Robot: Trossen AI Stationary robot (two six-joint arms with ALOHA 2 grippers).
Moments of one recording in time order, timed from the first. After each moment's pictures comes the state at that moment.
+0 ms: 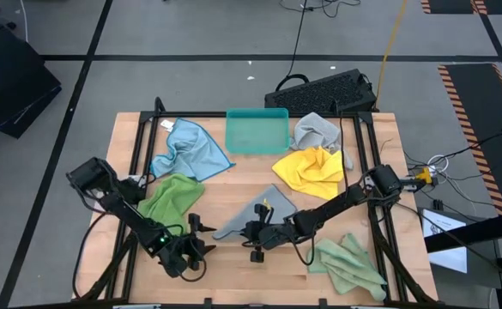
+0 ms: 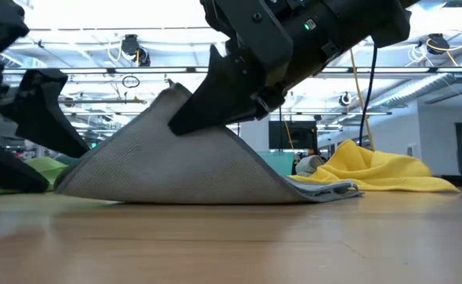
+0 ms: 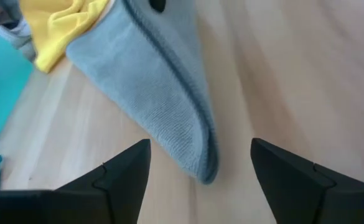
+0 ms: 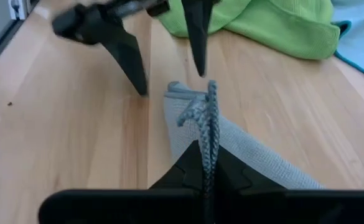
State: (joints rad) left arm -0.82 1.73 0.61 0.17 -0.82 -0.29; right arm 0.40 2.01 1.15 0.25 0.40 0.26
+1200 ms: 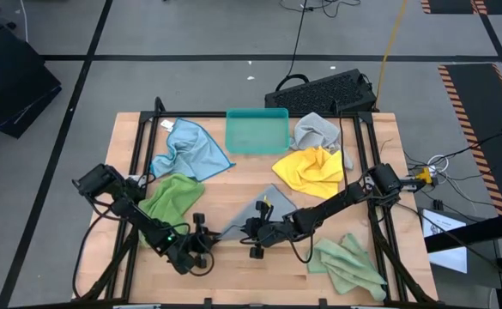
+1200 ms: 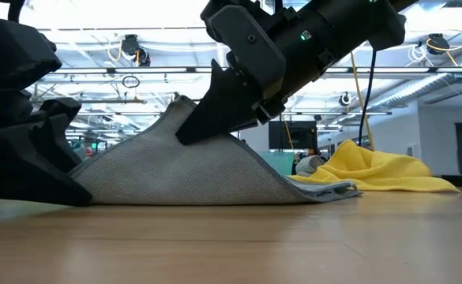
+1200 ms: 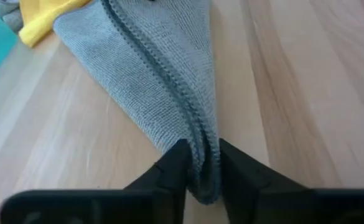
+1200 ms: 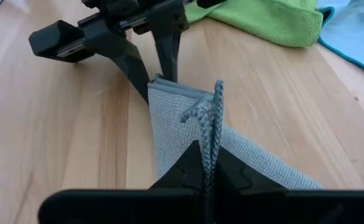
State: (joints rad) left arm -0.77 1.82 0.62 0.24 -0.77 -0.38; right arm 0.38 2.01 1.15 0.21 0.41 0.29
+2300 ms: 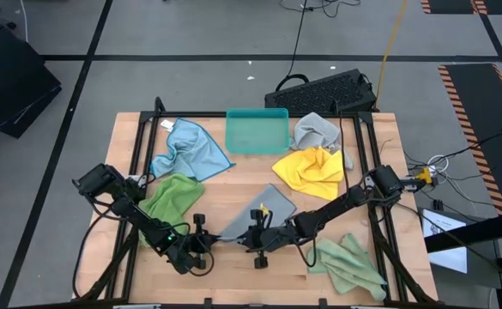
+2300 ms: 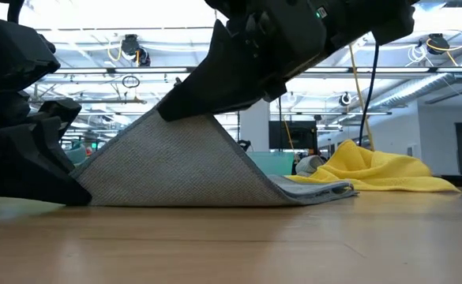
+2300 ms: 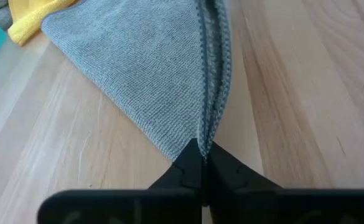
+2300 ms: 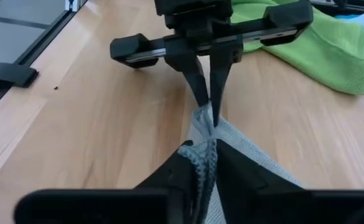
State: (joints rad) left arm -0.76 1.82 0.62 0.25 -0.74 -0.37; right arm 0.42 2.01 1.15 0.30 0.31 0.11
